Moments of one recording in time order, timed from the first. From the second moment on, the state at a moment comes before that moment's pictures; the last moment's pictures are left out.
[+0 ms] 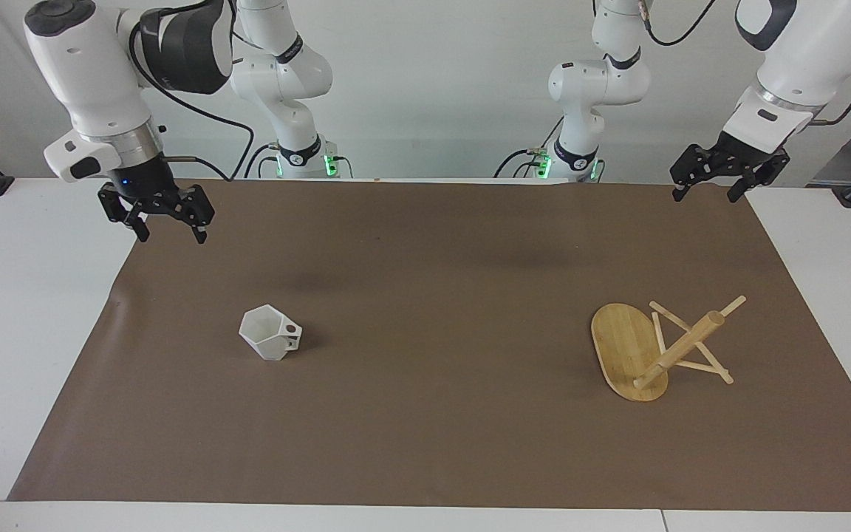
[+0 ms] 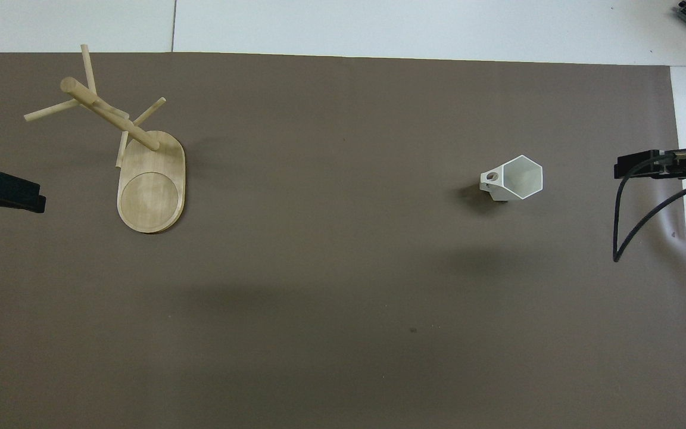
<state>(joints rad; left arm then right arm) -0.05 -0.04 0.00 -1.58 -0.01 1.51 0.02 0.10 0.02 -0.18 -1.72 -0.02 1.87 -0.05</state>
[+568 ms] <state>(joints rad) -0.05 -0.04 0.00 -1.58 -0.01 1.51 0.02 0.11 0.11 -0.18 -1.72 -0.02 1.96 -0.05</state>
